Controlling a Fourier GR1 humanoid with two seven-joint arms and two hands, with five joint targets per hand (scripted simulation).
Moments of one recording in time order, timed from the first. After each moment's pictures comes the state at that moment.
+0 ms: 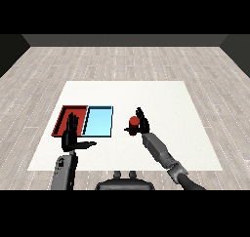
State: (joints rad) left arm 0.04 0.05 0.08 -1.65 0.09 -0.05 -0.36; right arm -0.63 0.00 0.32 -0.54 -0.61 -0.15 -0.65
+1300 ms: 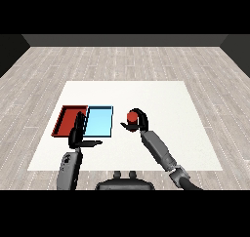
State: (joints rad) left arm -0.01 0.04 0.03 -1.58 0.03 -0.04 -0.37; right arm -0.56 -0.02 0.35 -0.89 -0.39 -0.39 -0.50
